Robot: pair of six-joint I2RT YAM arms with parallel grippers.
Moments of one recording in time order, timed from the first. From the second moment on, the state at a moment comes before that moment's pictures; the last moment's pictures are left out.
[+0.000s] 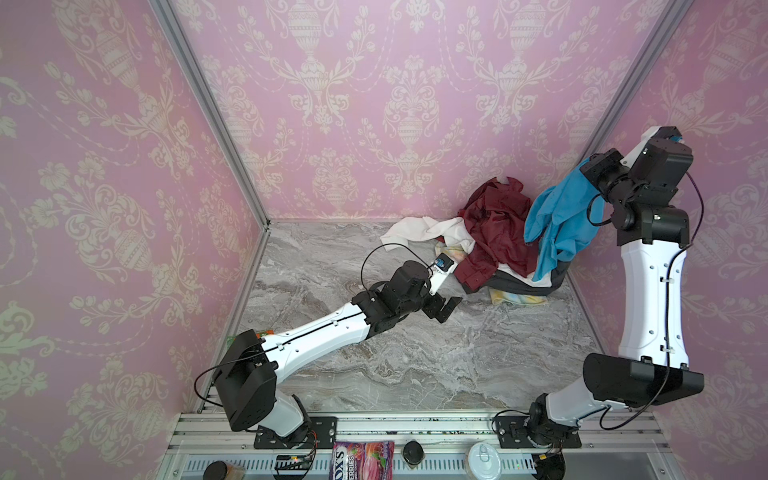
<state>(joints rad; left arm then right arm) -0.90 1.54 1.22 -0.11 0.04 -0.04 -0.24 1.57 2.10 -0.62 -0.09 0.63</state>
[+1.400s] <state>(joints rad) -0.90 2.19 1.97 0.26 0.09 -0.11 0.05 1.39 1.87 -0.59 -0.16 0.58</state>
